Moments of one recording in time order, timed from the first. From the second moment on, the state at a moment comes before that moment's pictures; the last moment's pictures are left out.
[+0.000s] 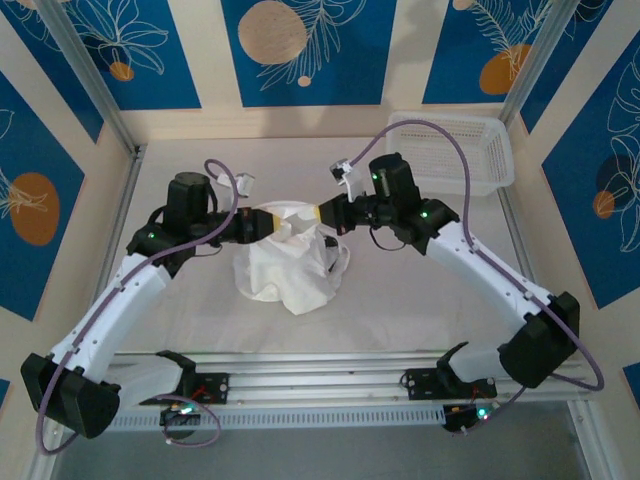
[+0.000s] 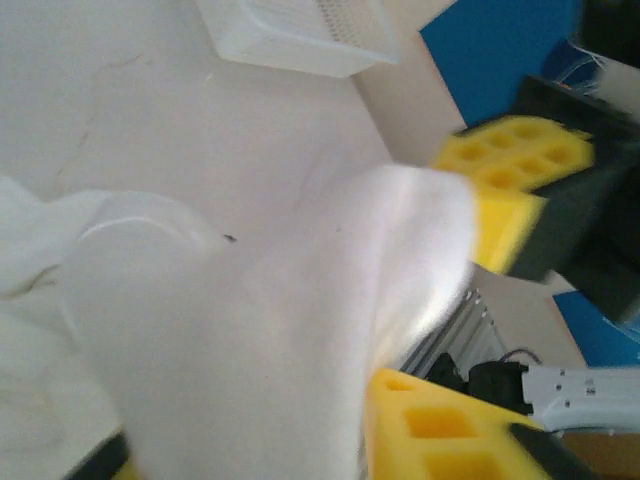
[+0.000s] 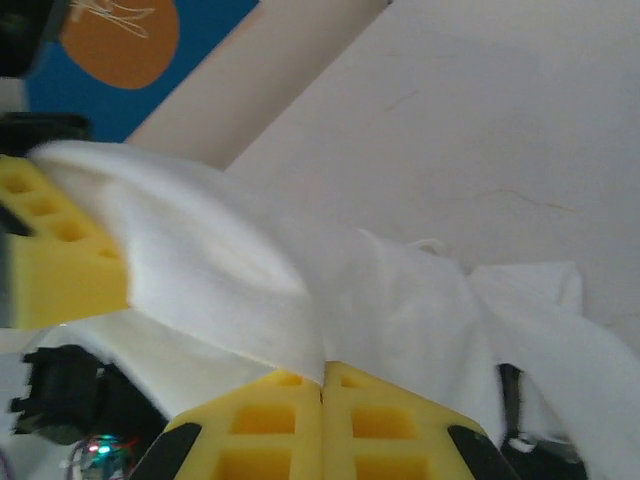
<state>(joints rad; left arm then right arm) -0.39 1.12 1.11 -0.56 0.64 -0.45 0.60 1.34 1.26 -0.44 -0.53 0.27</state>
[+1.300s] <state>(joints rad) -0.81 1.32 1.19 -0.51 -0.24 -0.26 0.64 1.42 1.37 -0.53 -0.58 0.38</state>
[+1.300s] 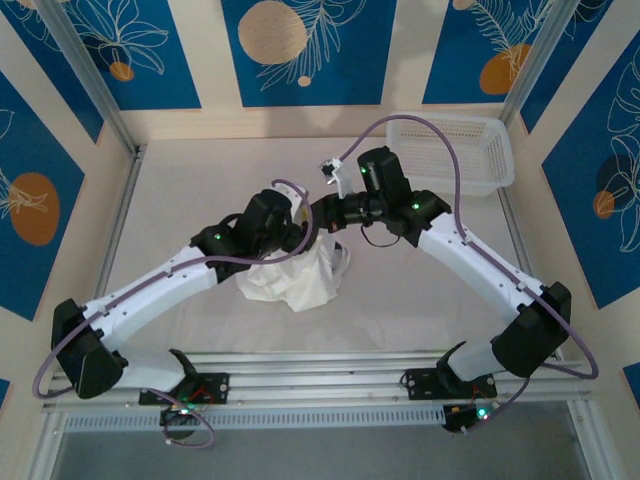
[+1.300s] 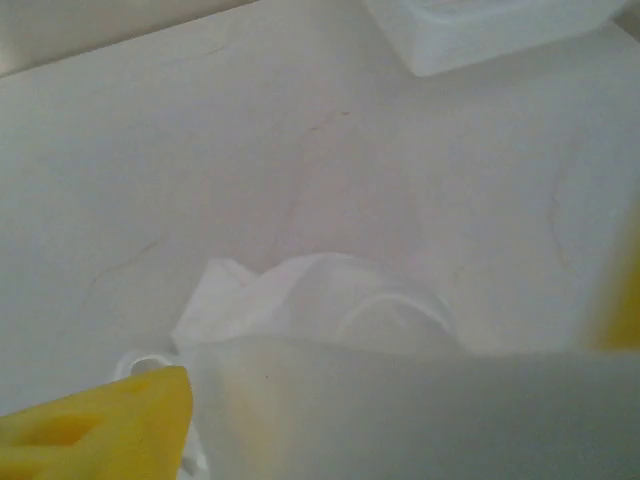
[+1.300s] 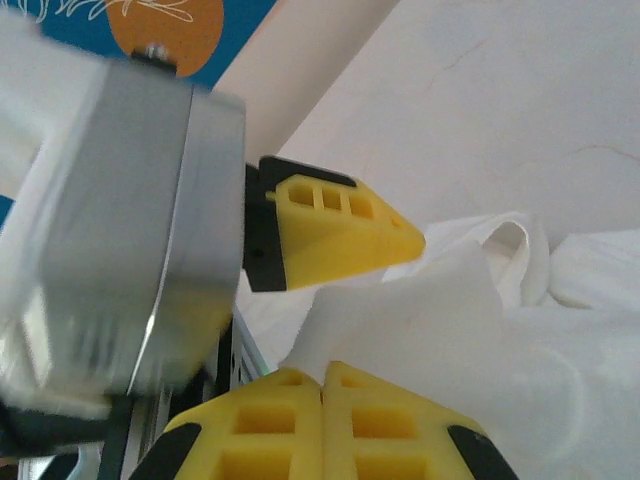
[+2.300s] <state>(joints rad) -0.54 1.20 1.12 -0.33 0.50 -0.53 0.73 1.42 1.17 -0.50 -0.14 0.42</state>
